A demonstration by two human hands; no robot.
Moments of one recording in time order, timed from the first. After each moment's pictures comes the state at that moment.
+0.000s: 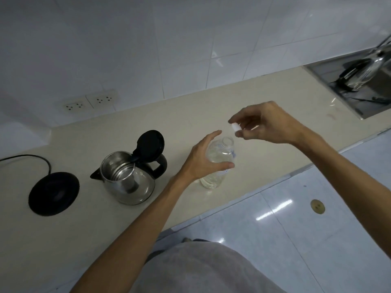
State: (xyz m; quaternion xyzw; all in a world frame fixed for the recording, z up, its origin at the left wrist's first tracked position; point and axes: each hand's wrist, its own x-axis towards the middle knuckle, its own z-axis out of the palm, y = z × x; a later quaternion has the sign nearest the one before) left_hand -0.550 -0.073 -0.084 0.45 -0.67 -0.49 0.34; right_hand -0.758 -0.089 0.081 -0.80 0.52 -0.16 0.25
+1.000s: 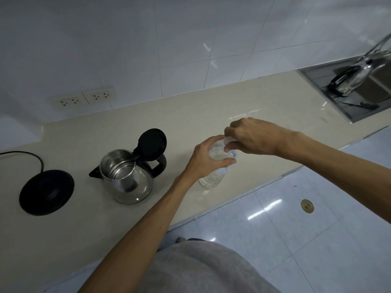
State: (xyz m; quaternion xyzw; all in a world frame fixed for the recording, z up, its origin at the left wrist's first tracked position) left_hand -0.557 -0.069 -0.079 0.48 -0.63 -0.51 0.35; right_hand -0.713 -0.079 0.079 -0.91 0.41 0.12 0.02
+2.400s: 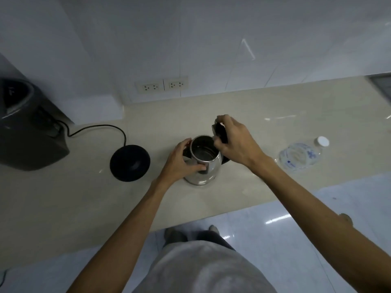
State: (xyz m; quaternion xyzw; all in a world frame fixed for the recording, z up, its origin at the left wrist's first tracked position) left_hand -0.253 -0.014 -0.121 0.60 -0.59 -0.42 0.33; right_hand -0.456 -0.056 0.004 -0.81 0.52 -0.17 0.19
